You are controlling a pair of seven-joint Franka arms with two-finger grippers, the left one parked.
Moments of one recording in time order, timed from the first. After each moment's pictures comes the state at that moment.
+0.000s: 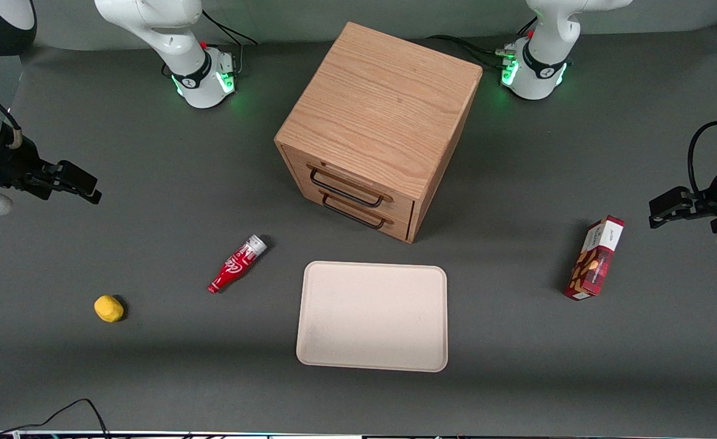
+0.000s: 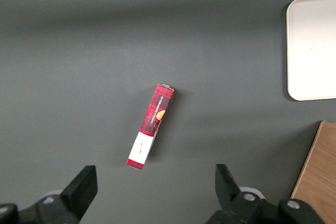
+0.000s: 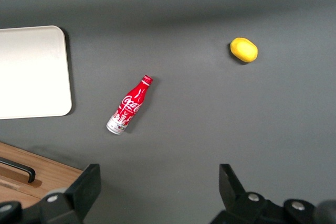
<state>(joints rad) -0.08 0.04 0.16 -1.53 0.00 1.62 0.21</state>
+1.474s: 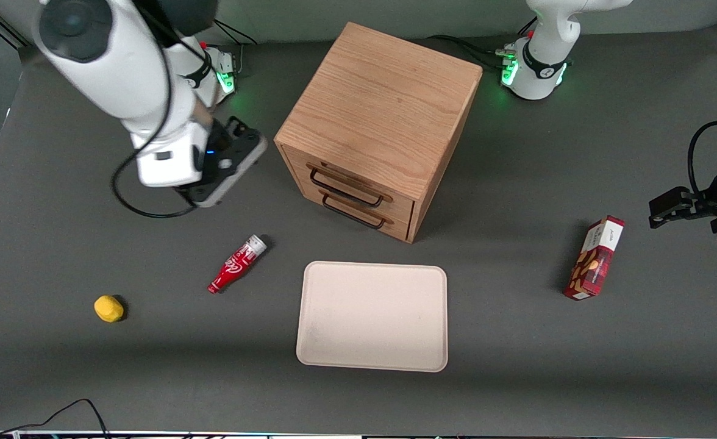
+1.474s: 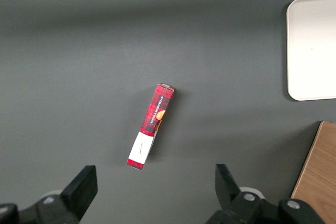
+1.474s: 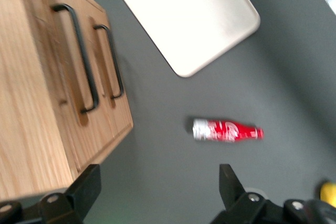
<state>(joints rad) 0.37 0.30 0.18 -1.27 0.00 1.56 -0.37</state>
